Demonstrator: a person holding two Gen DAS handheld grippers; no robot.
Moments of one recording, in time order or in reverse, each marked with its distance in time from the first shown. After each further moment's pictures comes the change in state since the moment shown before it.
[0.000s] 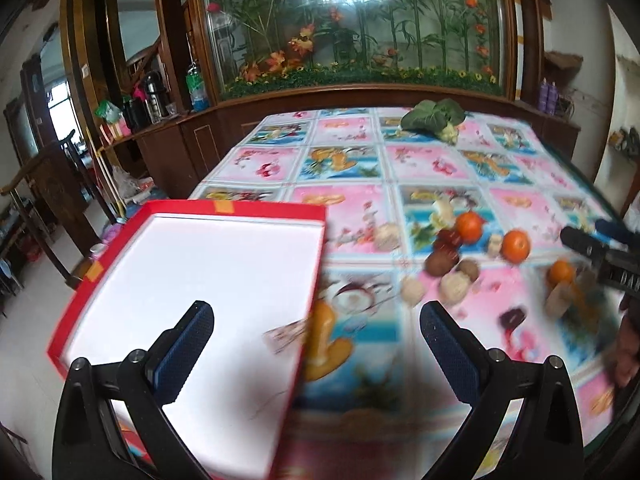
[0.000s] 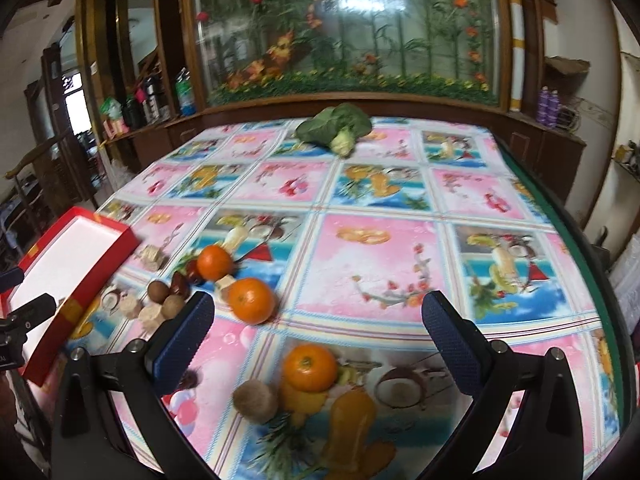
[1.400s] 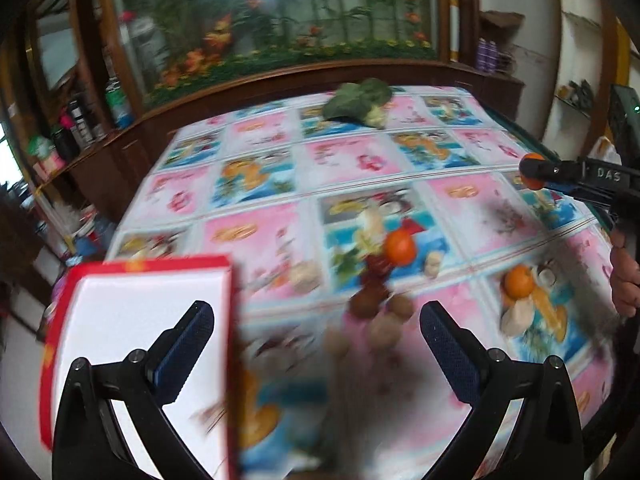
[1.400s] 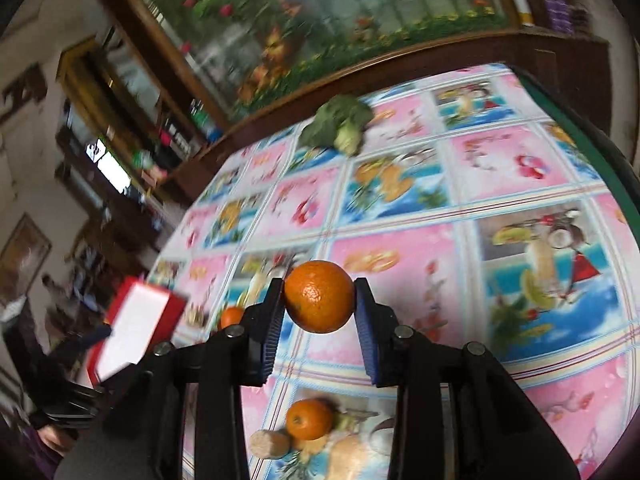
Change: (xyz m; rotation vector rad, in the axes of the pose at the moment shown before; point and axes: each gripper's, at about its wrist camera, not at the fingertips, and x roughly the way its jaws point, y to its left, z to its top) left arm 0.039 -0.061 0.059 0.179 0.081 -0.219; right arm 0.021 -0.084 0.047 0.312 0.070 0.277
